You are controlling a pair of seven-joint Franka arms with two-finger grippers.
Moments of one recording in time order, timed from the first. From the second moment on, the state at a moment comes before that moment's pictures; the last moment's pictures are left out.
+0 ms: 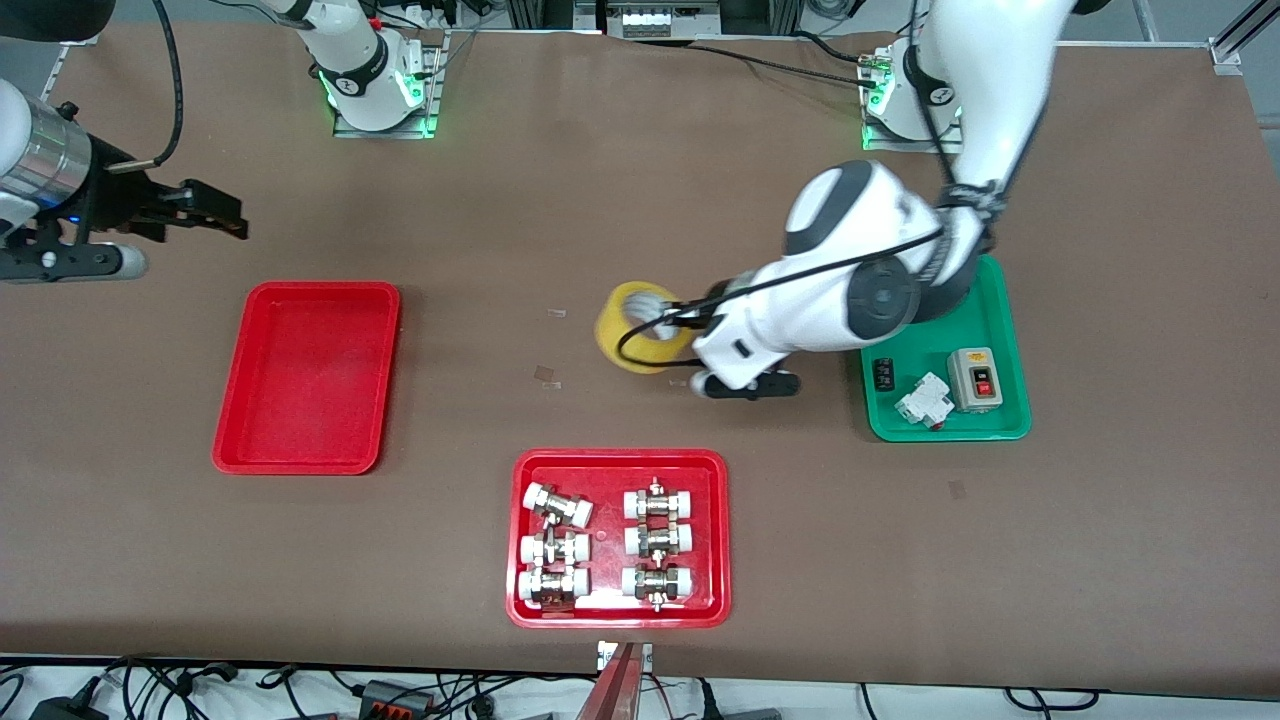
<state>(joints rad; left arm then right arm) -0.37 0.63 -0.25 -1.29 -0.46 1.90 -0.62 0.05 0.09 0.02 -1.53 0.14 1.43 0.01</state>
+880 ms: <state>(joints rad) -0.51 0.79 -0.25 -1.21 -0.84 2.26 -0.89 0.09 0.30 0.05 -1.62 0.74 1.79 -0.36</state>
